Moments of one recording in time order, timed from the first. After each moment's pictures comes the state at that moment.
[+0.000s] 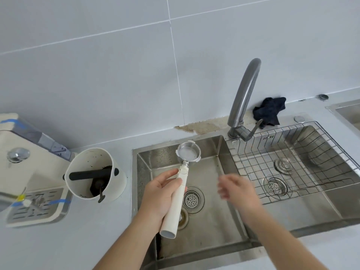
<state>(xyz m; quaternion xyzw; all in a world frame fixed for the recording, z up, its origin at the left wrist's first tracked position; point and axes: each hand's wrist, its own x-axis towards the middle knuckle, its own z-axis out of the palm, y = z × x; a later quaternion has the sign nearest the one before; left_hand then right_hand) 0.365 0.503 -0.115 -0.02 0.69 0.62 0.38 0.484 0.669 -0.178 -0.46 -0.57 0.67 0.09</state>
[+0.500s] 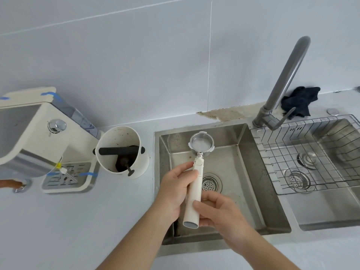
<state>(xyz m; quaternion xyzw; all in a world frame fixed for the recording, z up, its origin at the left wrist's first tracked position) 0.369 0.465 -0.126 -0.07 0.64 0.66 0.39 0.485 0.547 -0.152 -0.28 -0.49 0.82 -0.05</state>
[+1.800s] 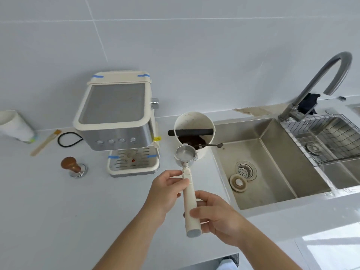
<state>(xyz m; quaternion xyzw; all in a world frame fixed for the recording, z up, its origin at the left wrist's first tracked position) 0.264 0.141 -0.127 0.04 0.71 0.59 0.39 0.391 0.247 -0.129 -0.29 -0.52 0.79 -0.12</state>
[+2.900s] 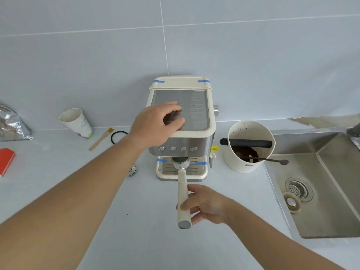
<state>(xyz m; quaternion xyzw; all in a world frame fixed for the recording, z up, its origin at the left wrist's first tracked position) 0.044 0.079 -0.038 0.39 0.88 0.27 -0.02 0.227 0.176 -0.157 -0.22 -0.56 0.75 -0.27</state>
